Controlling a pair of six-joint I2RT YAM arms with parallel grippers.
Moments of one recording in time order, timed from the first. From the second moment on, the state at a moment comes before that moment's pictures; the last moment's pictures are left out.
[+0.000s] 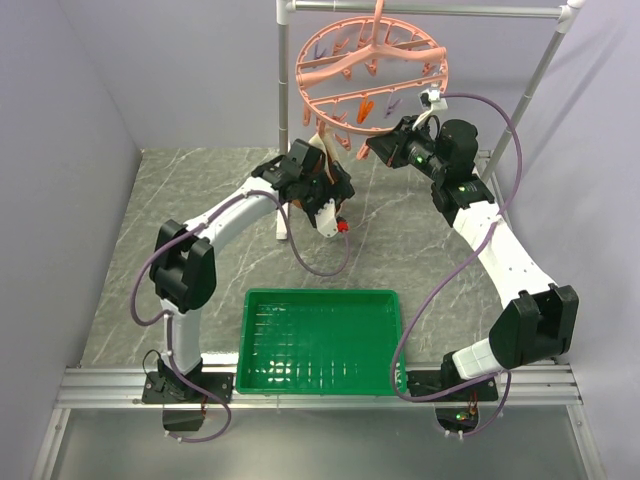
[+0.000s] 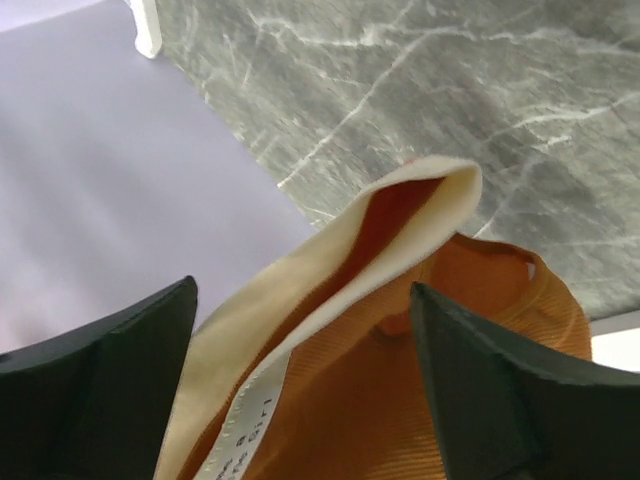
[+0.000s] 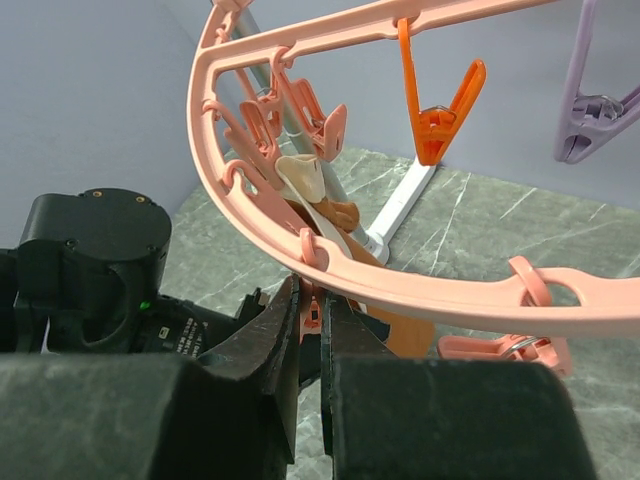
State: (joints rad) left arm -0.60 1.97 1.76 -0.58 0.41 2.00; right arm 0.23 1.45 1.34 0.06 -0.44 0.38
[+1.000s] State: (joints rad) left arm -0.58 2.04 2.03 -0.79 0.65 1.65; right arm 0.23 1.45 1.34 0.07 -0.44 0.37
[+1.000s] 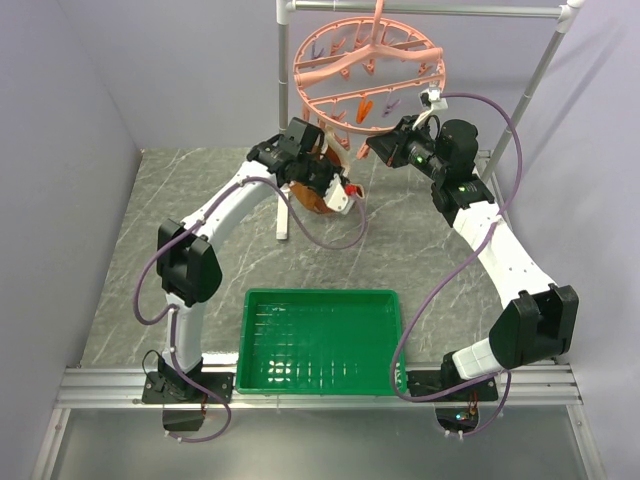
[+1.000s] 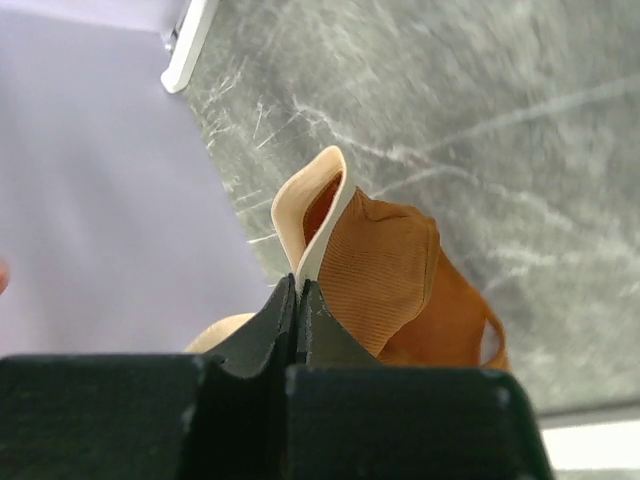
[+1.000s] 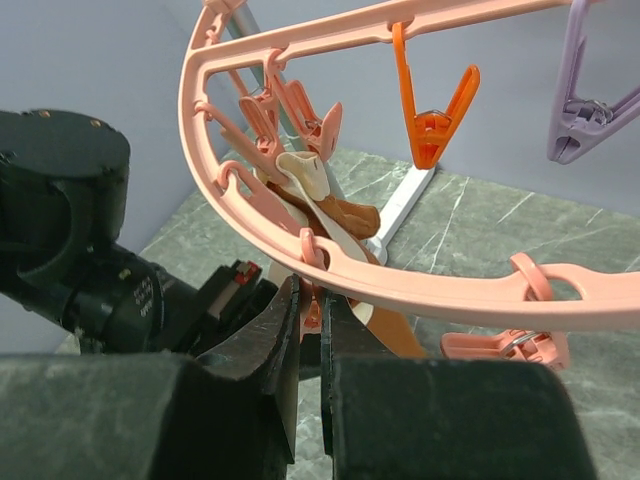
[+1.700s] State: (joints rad) left arm -0.55 2.00 2.08 -0.56 0.74 1.15; right arm 0.23 1.45 1.34 0.08 -0.44 0.32
